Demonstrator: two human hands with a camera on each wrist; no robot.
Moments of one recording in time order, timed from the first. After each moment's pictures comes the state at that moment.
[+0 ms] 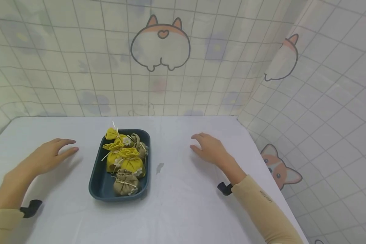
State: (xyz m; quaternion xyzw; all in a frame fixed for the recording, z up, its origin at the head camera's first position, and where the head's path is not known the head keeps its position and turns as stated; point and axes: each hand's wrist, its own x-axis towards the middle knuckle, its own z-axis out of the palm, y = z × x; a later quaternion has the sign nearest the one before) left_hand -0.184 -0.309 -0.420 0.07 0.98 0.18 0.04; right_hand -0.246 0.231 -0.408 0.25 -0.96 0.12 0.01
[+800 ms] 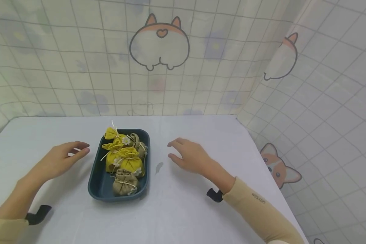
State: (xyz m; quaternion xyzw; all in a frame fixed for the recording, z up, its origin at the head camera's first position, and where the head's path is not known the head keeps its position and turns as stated) left_hand -0.163 -0.257 -0.407 0.08 0.95 0.30 0.04; right_hand -0.206 0.173 -0.388 0.38 -0.91 0.13 0.05
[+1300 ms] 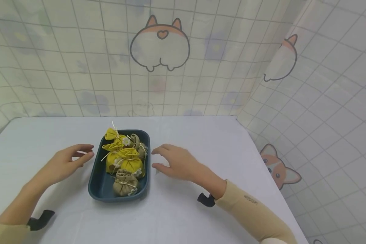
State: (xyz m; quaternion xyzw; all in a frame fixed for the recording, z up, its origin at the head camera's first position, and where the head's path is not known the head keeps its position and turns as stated) left_hand -0.153 -0.244 -0.410 0.08 0.94 0.34 0.03; right_hand -0.186 0.140 -0.377 0.43 -0.88 0.19 0.01
